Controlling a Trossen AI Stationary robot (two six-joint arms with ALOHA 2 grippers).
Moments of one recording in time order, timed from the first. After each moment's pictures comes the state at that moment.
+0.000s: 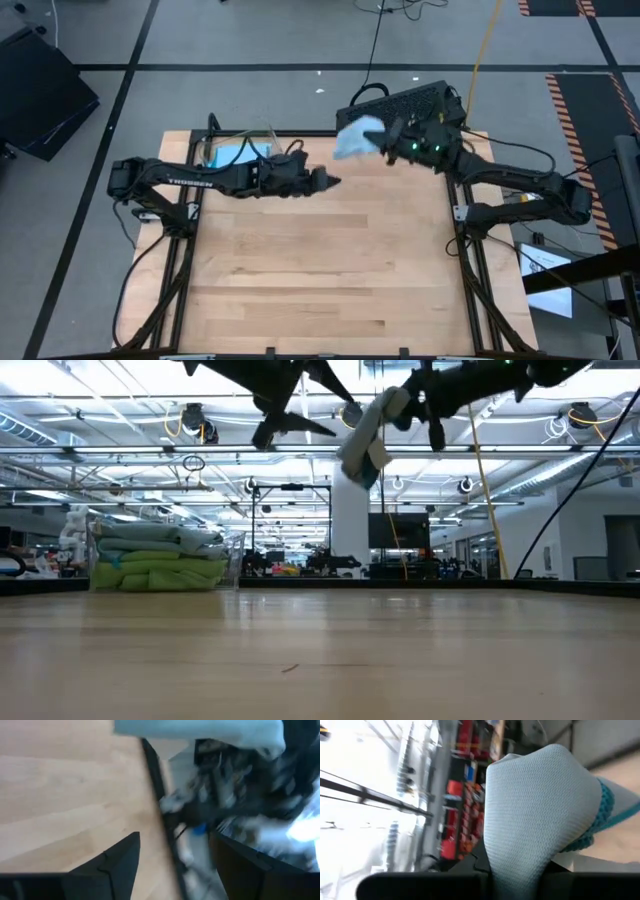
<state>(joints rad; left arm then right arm) 0.09 1.52 1.14 0.00 -0.12 -1.27 -0.43 1.09 0.75 0.28 -0.02 1.43</state>
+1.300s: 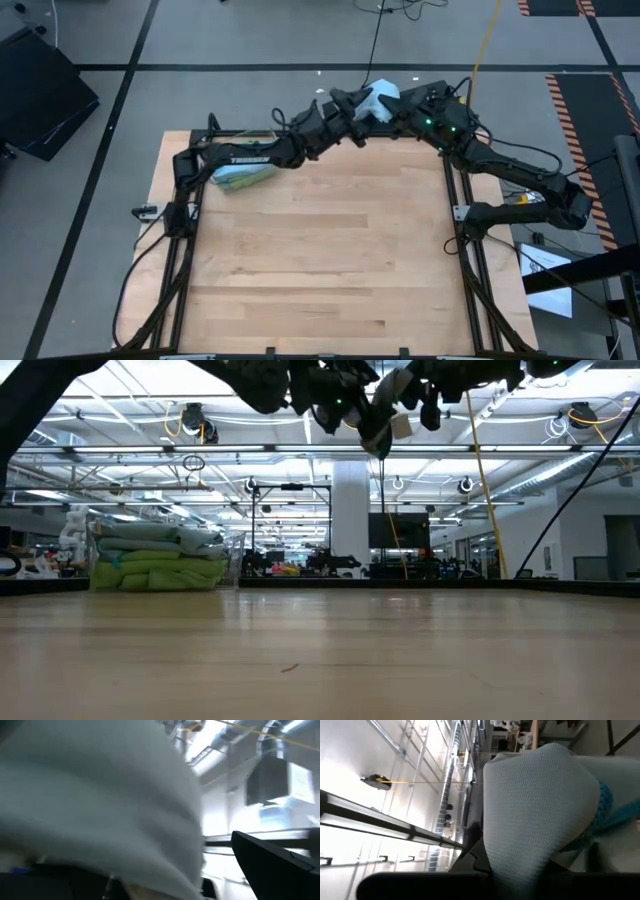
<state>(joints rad) 0.30 2.01 1.63 0.67 -0.27 -1.80 -0.59 1.09 0.86 0.39 0.00 1.53</state>
